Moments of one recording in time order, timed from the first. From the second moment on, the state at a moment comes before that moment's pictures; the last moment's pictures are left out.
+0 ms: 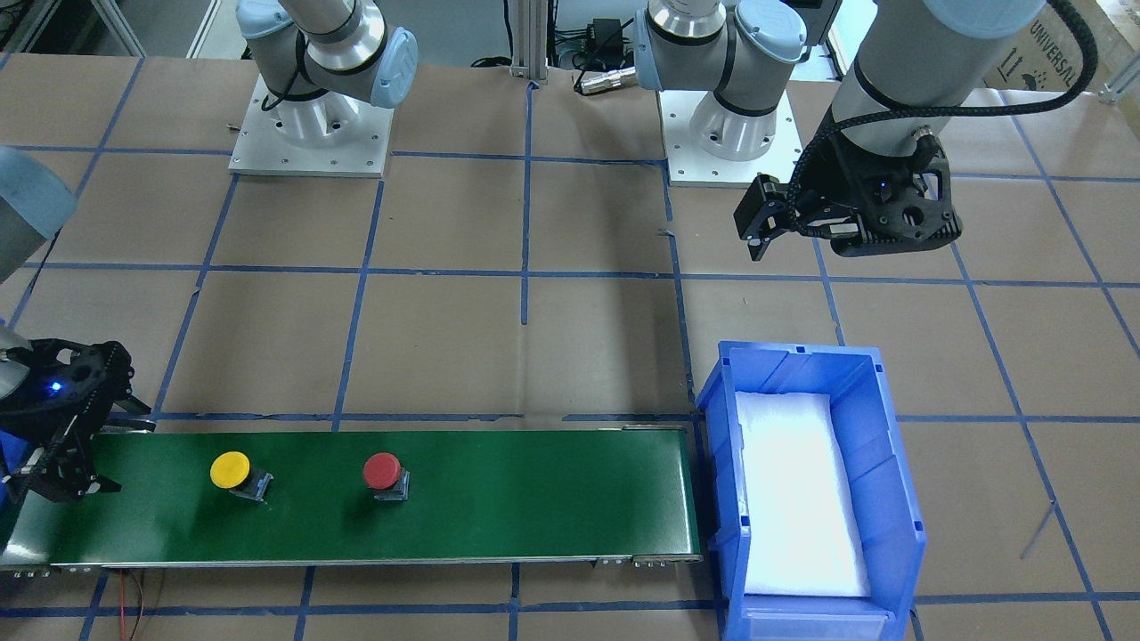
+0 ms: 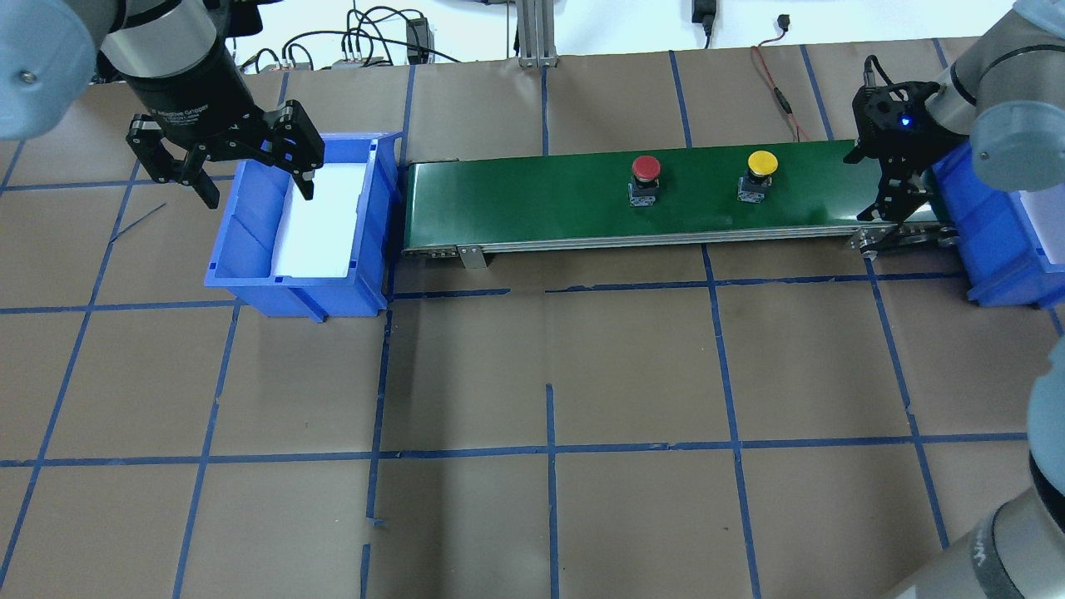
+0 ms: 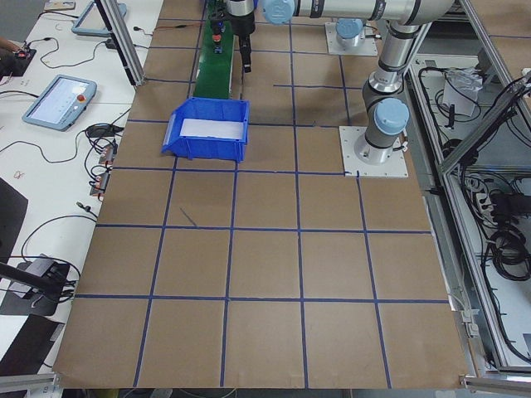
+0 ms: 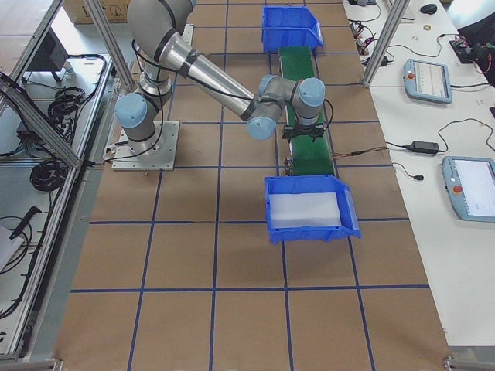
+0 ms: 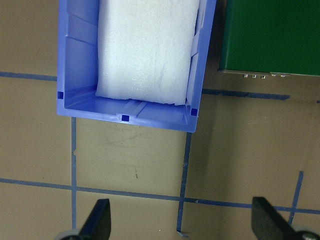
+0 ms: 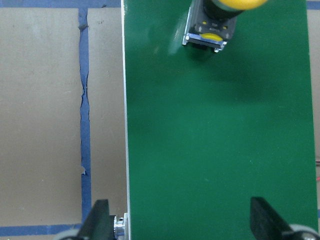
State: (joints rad) left arm -1.54 -1.65 -1.47 -1.66 1.62 -0.07; right arm 1.18 -1.17 1.67 -2.09 -1.38 -1.95
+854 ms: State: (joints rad) left arm -1.55 -1.65 -1.47 -1.66 1.62 -0.08; right arm 1.24 -1.17 1.66 -2.14 -1.58 -1.86
